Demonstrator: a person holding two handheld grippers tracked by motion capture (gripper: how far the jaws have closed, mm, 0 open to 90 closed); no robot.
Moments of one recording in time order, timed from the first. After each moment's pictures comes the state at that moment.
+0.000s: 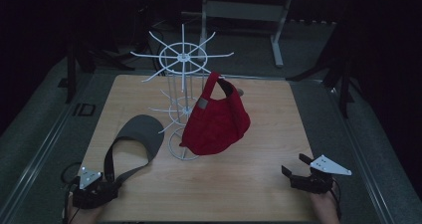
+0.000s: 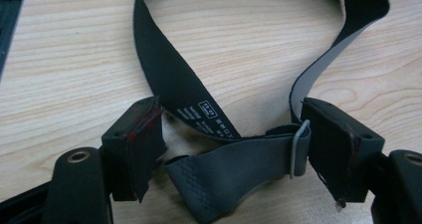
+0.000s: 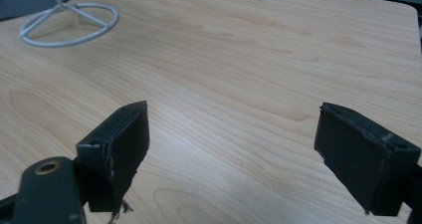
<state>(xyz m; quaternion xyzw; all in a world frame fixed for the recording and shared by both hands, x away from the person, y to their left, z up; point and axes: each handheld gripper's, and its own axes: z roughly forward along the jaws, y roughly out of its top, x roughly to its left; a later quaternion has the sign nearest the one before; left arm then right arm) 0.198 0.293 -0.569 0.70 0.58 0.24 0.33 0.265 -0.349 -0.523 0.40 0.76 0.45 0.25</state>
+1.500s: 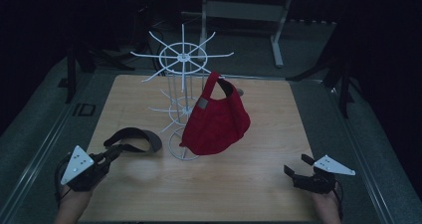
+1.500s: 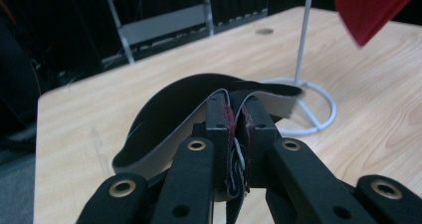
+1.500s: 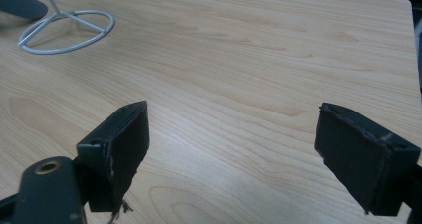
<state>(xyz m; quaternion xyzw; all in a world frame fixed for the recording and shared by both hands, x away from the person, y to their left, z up) 0.215 0.289 -0.474 0.72 0.36 0.34 0.49 0.265 -0.357 -0.524 0.42 0.74 0.46 0.24</state>
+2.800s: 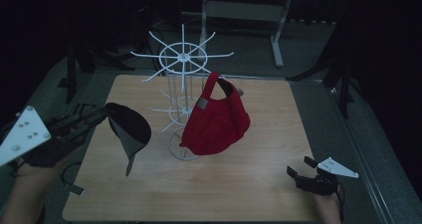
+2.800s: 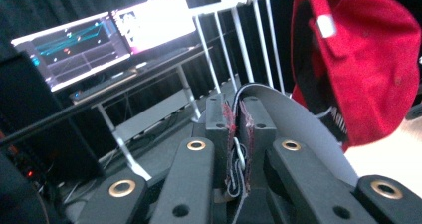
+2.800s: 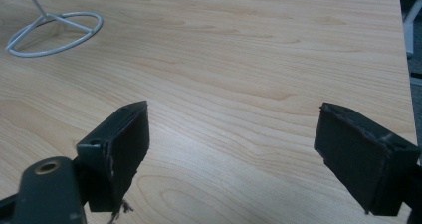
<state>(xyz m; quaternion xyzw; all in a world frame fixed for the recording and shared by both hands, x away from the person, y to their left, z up) 0.198 0.277 -0.299 0.71 0.21 0.39 0.55 0.263 -0.368 -0.533 0.44 0.73 0.47 0.23</state>
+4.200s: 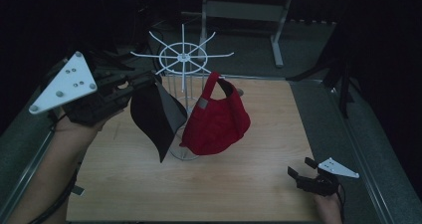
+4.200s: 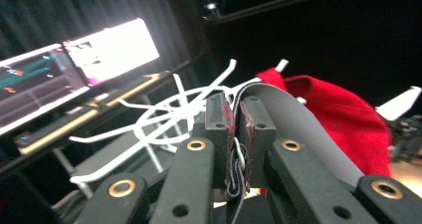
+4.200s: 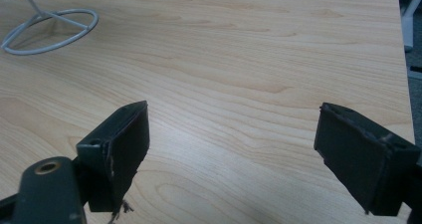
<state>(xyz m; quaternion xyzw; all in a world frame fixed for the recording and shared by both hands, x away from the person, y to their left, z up) 0.236 0.199 -0.232 0.73 0.15 0.35 0.58 0.263 -0.371 -0.535 0.45 0.73 0.47 0.23</state>
